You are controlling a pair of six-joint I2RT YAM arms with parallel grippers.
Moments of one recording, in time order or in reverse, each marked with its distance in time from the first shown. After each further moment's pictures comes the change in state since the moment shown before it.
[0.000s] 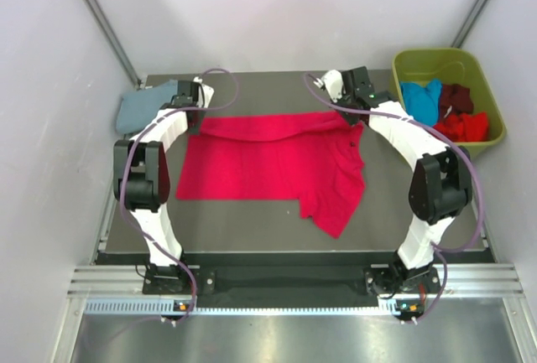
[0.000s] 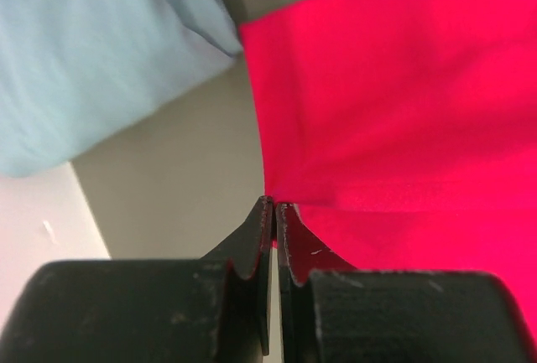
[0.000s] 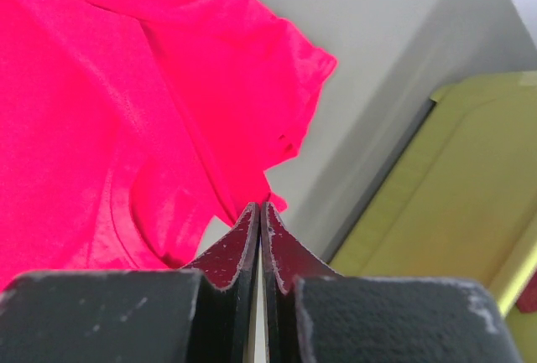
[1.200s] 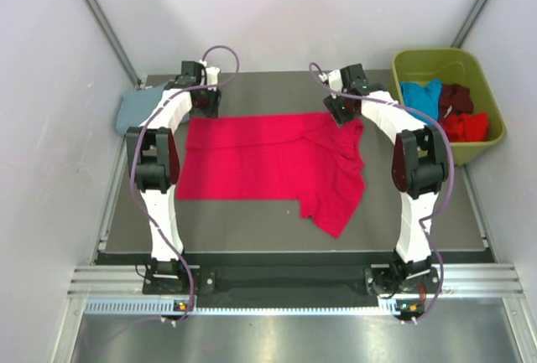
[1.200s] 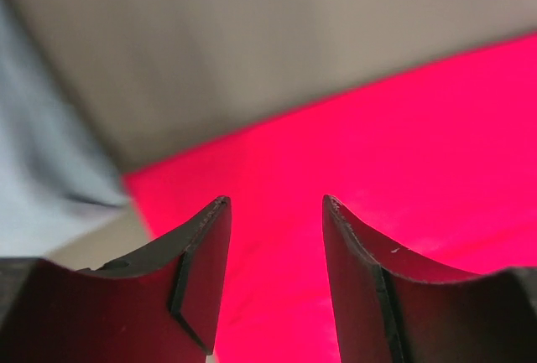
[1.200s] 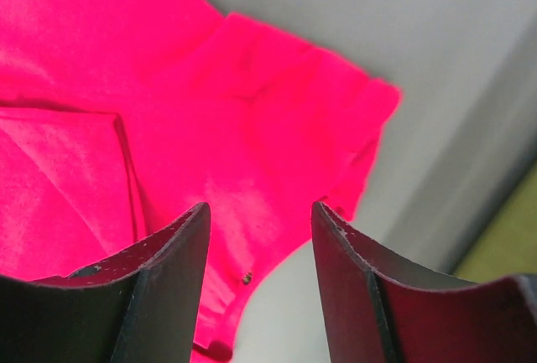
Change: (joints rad) left arm 0.005 0.254 0.419 -0.177 0.330 -0.170; right arm -0.066 0.281 0.201 -0.027 -0.124 0.184
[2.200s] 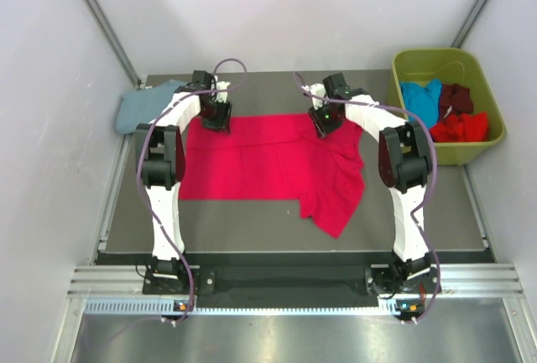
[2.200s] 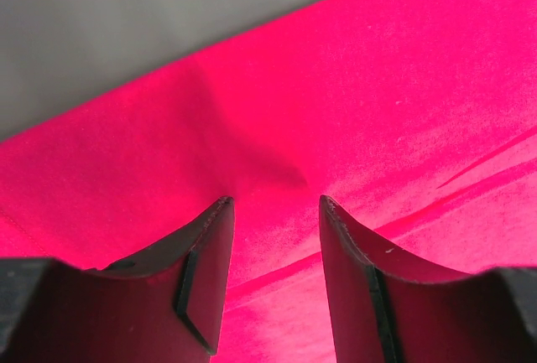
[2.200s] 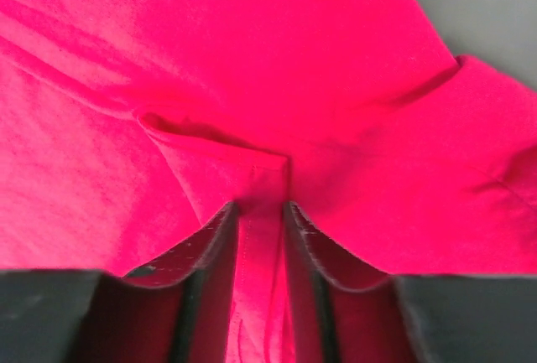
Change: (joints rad) left arm -0.035 0.078 -0.005 -0.122 0.145 -0.075; right arm 0.066 0.137 0.059 -0.055 -0.219 0.065
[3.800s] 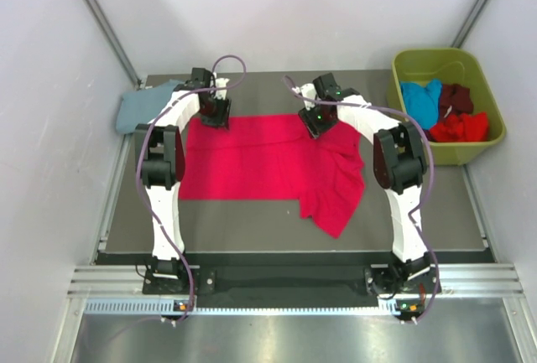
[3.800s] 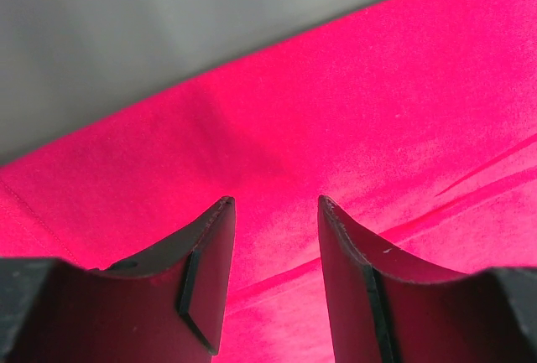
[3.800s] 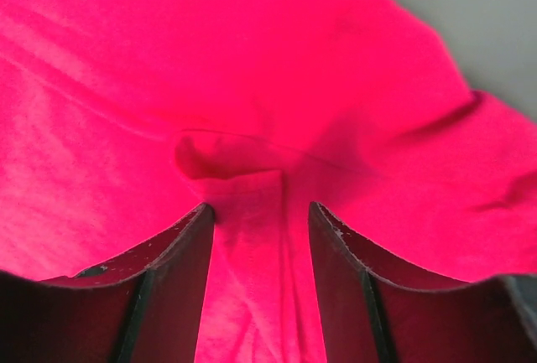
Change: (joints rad) left arm 0.003 0.002 0.030 0.000 -0.009 0.000; right arm 0.055 0.012 0.033 -0.010 0.069 -0.018
